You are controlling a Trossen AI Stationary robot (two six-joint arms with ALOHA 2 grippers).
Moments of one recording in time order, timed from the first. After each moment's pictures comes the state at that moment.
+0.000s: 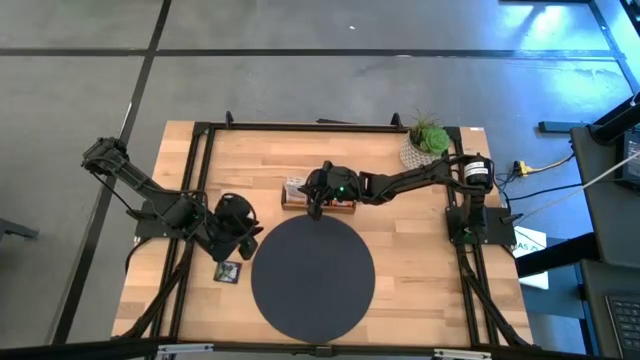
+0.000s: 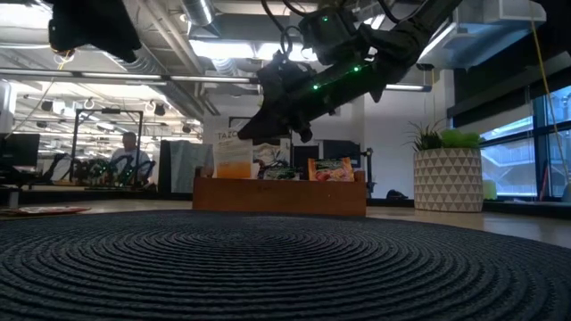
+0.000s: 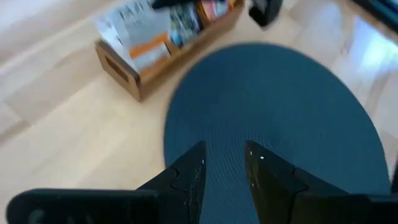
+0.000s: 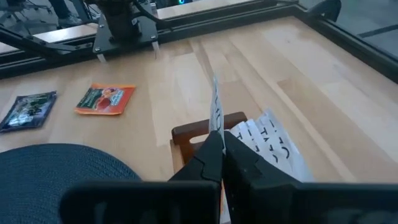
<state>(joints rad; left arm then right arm) -0.57 1.10 0.91 -0.83 -0.62 -1.19 -0.10 1.94 1.10 0.43 0.11 0.15</state>
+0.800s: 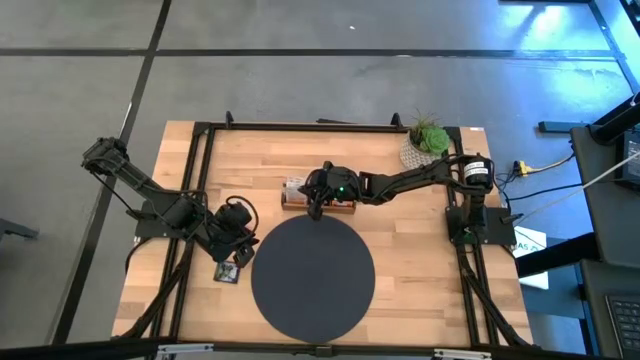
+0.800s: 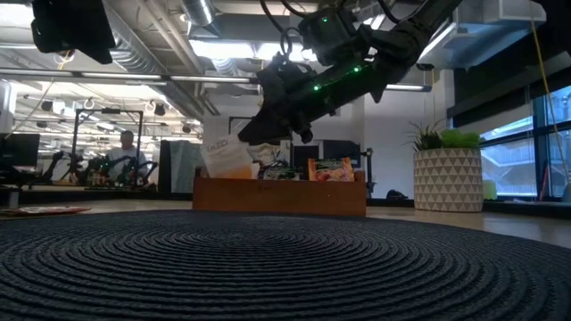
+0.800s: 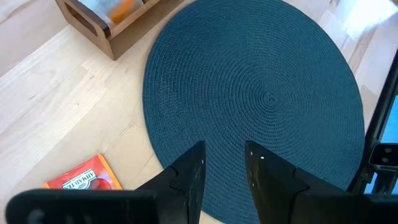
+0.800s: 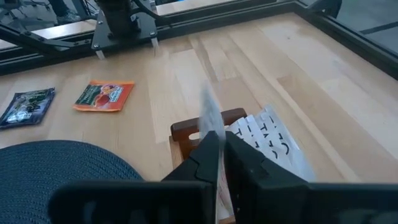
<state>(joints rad) -0.57 1.10 0.91 -0.83 -0.43 -1.19 -0.10 1.94 1.10 0.42 0.11 0.15</state>
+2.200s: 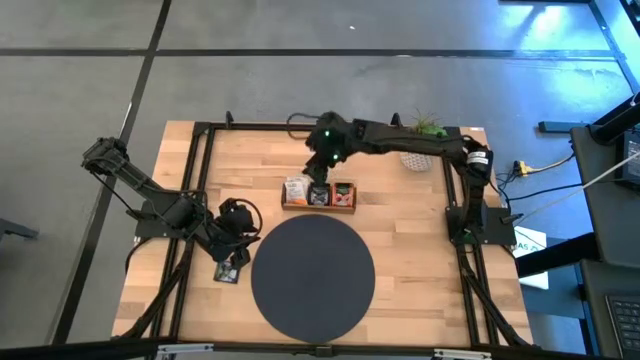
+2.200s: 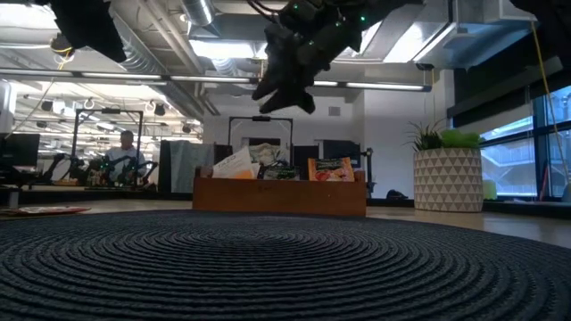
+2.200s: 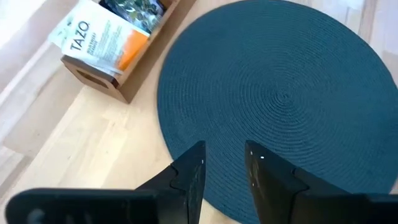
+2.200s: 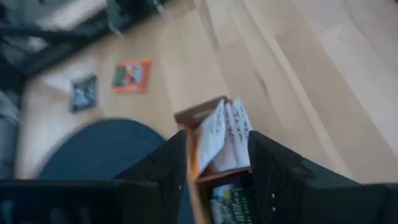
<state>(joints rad) -0.57 1.10 0.91 -0.82 -0.50 -0.88 -0.32 1.94 1.66 -0.51 -0.31 0.23</state>
